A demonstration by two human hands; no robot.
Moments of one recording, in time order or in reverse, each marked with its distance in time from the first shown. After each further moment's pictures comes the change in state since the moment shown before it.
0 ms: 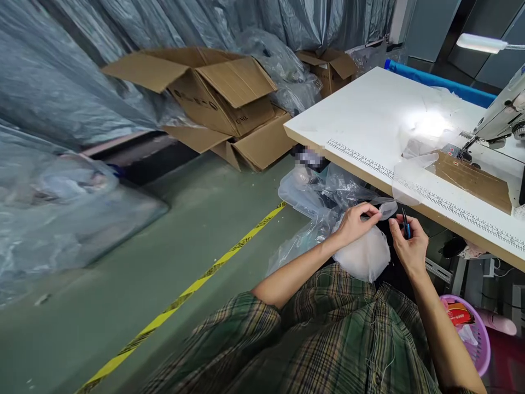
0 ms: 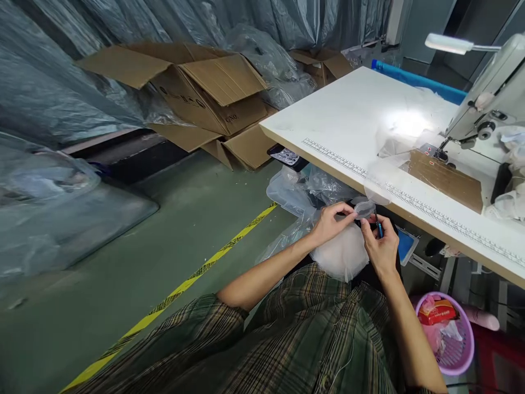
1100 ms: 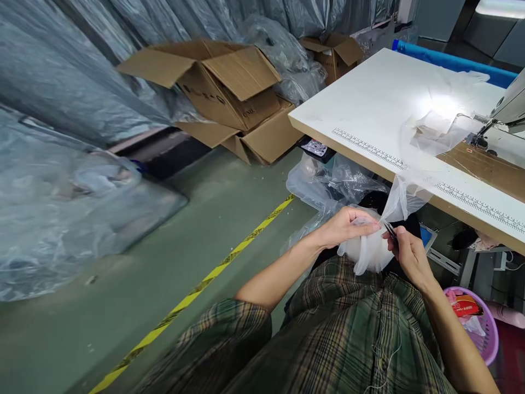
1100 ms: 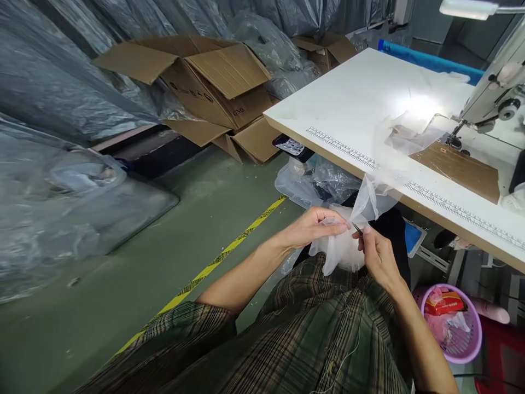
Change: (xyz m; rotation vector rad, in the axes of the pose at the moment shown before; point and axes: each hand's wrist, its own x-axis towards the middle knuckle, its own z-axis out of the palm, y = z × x) left_hand -0.027 0.059 -0.063 -0.439 -0.407 -0.428; right_hand -0.032 -0.014 -0.017 0.070 -0.496 0.021
